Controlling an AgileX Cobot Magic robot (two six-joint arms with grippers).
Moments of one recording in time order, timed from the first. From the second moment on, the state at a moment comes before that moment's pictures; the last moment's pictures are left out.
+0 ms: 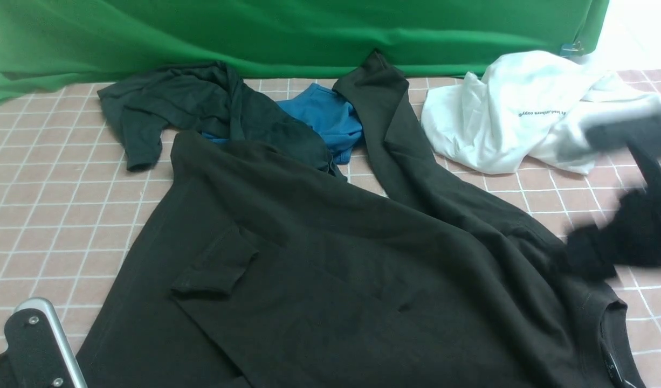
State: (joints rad) right arm 0.41 1.31 -1.05 -0.02 0.93 0.20; left arm -0.17 0.70 -0.46 0.00 1.10 0.80
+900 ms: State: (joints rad) right arm 0.26 2.55 -2.47 0.14 0.67 -0.14; left arm -0.17 0.70 -0.46 0.02 1.05 0.80
